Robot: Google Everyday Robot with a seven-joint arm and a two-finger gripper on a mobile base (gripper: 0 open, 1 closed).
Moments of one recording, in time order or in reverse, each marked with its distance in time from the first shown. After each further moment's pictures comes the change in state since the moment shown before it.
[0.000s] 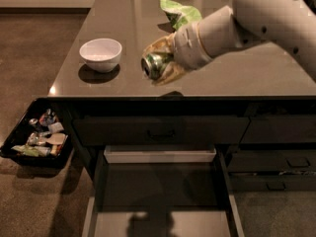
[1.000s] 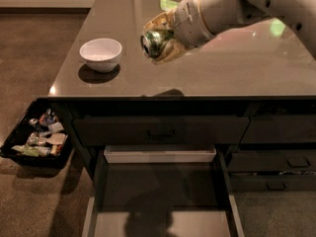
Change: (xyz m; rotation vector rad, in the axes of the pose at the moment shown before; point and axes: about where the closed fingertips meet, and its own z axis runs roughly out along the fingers) arm -0.003 -0.051 -0.022 0.059 0.039 -0.065
